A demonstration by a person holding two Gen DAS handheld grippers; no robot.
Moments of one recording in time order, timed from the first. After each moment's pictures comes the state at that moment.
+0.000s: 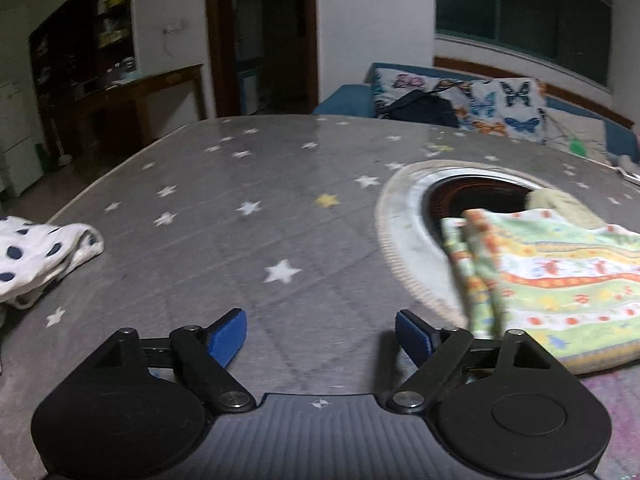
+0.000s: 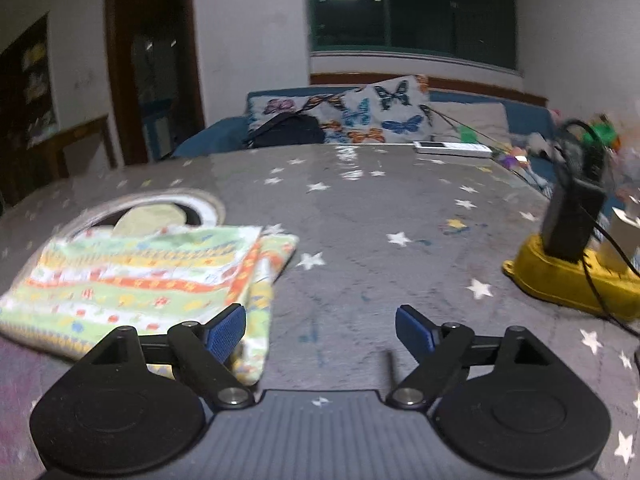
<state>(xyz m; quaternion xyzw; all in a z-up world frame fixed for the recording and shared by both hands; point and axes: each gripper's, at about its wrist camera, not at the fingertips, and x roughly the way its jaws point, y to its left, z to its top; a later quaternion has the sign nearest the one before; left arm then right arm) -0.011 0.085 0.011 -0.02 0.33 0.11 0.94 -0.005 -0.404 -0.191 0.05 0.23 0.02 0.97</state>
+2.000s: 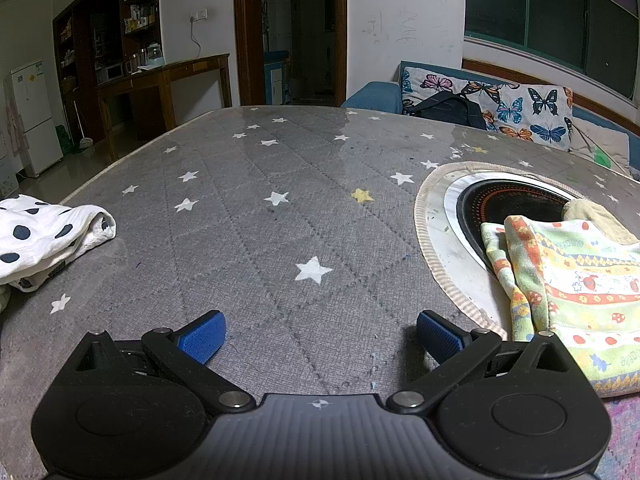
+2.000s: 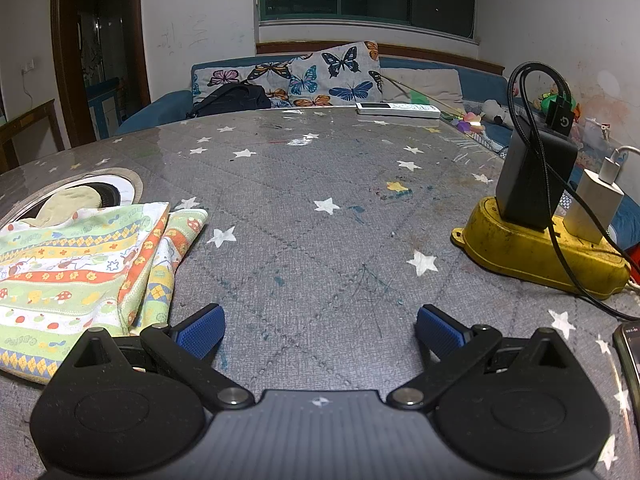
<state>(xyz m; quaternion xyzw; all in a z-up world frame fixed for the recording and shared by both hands) -0.007 0.082 0.005 -0.04 0.33 0.13 0.93 0.026 -0.434 -0.216 0.04 0.29 -0.05 0.95</state>
